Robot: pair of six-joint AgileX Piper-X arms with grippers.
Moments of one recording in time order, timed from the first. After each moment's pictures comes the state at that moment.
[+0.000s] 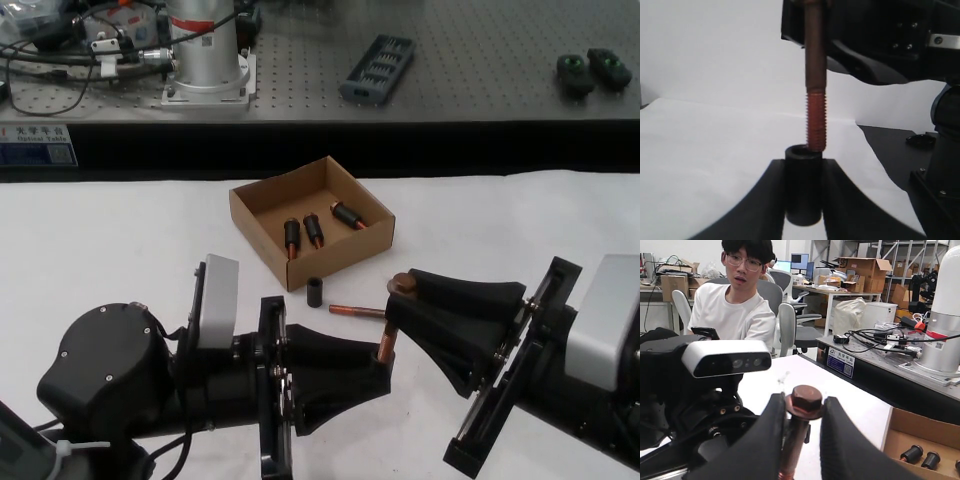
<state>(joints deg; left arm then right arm) -30.8 111.7 -28.6 -87.5 56.7 -14.2 44.7 68.7 -12.8 -54.2 -15.2 0.3</state>
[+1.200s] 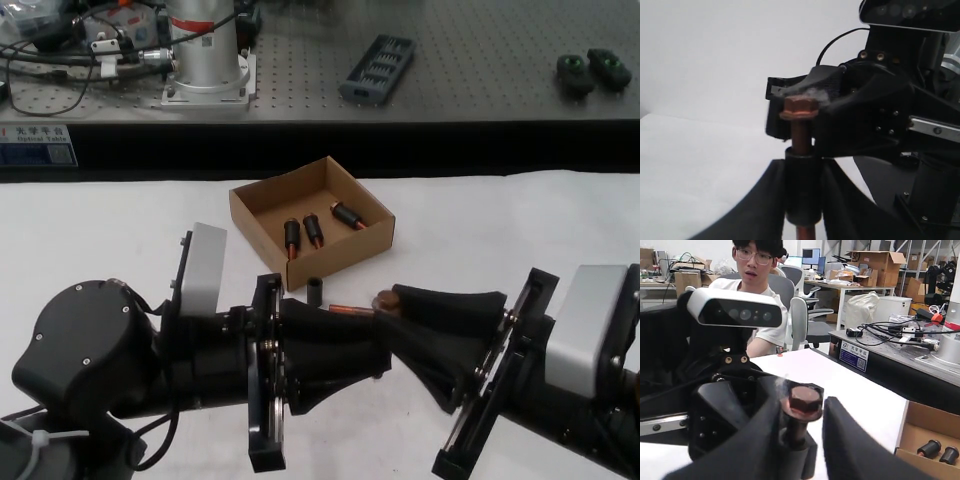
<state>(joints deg) -30.8 105.5 -28.4 -86.4 58.5 -21.1 44.7 73.0 -12.9 -56.8 -16.9 0.9</state>
